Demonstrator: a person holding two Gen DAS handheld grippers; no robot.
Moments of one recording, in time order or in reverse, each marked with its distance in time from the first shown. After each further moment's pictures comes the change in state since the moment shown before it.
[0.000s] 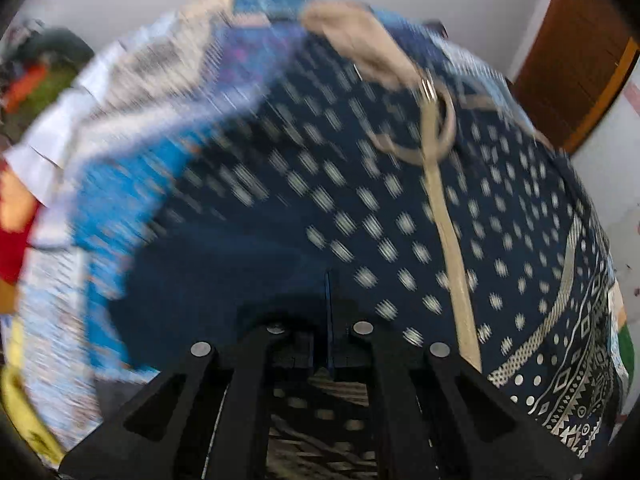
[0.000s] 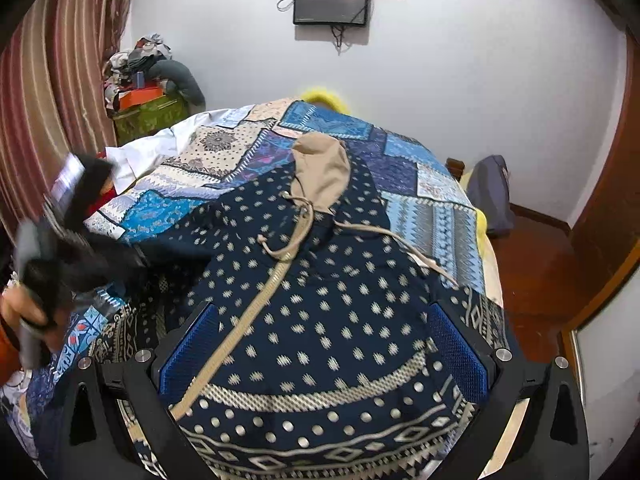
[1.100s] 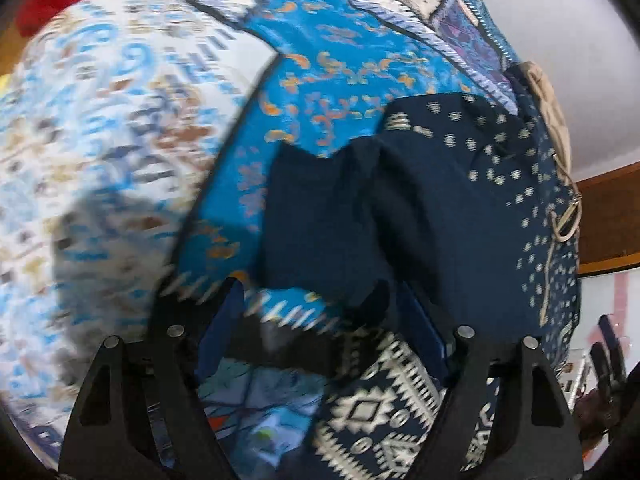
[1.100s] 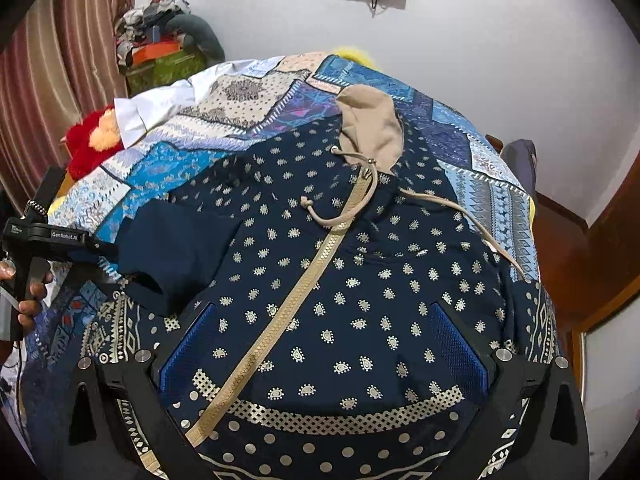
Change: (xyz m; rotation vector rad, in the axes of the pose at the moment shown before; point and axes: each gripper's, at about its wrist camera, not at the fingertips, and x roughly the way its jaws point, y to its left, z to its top) left arm 0.025 0.223 -0.082 -0.607 0.094 -0.210; right arm 0.075 0.064 0.001 -0.091 0.143 0.031
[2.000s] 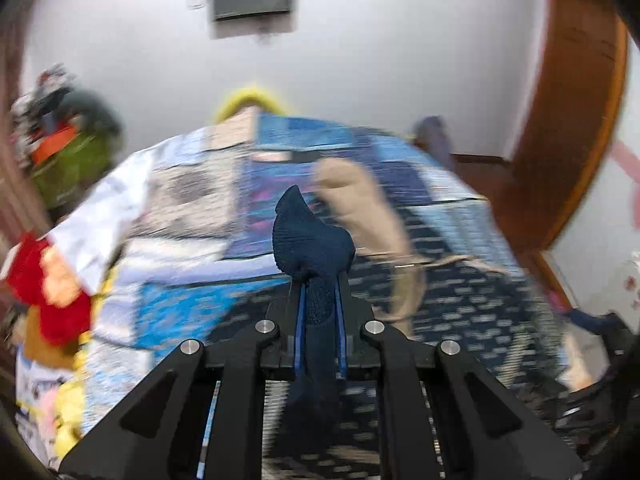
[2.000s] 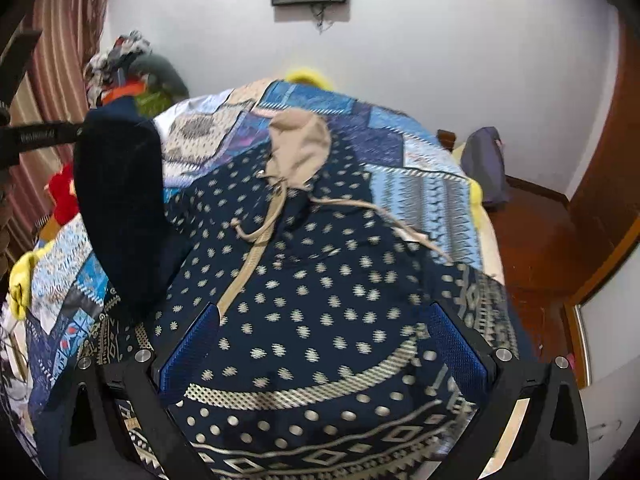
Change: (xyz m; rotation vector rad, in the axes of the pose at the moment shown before) left arm -0.114 -0.307 -0.020 0.653 -0.453 0.100; right arm -0.057 -0.091 -0.021 0.165 -0.092 -0.045
